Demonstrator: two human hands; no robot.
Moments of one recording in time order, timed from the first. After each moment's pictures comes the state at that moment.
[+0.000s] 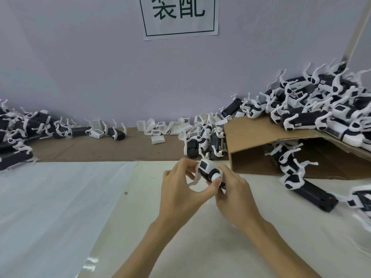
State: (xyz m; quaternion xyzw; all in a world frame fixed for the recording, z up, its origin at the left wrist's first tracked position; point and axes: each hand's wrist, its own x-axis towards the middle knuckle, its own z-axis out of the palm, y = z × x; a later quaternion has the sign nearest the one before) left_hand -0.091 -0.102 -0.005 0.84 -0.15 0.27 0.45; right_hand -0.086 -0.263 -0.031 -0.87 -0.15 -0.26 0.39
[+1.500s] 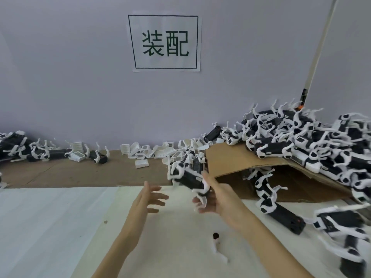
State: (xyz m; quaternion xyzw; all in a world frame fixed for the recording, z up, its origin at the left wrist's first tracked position) left_hand -0.047 -0.048 -0.021 0.71 -0.03 0.05 0.70; right_hand -0.061 -0.285 0.029 -0.62 0.00 0.08 0.78
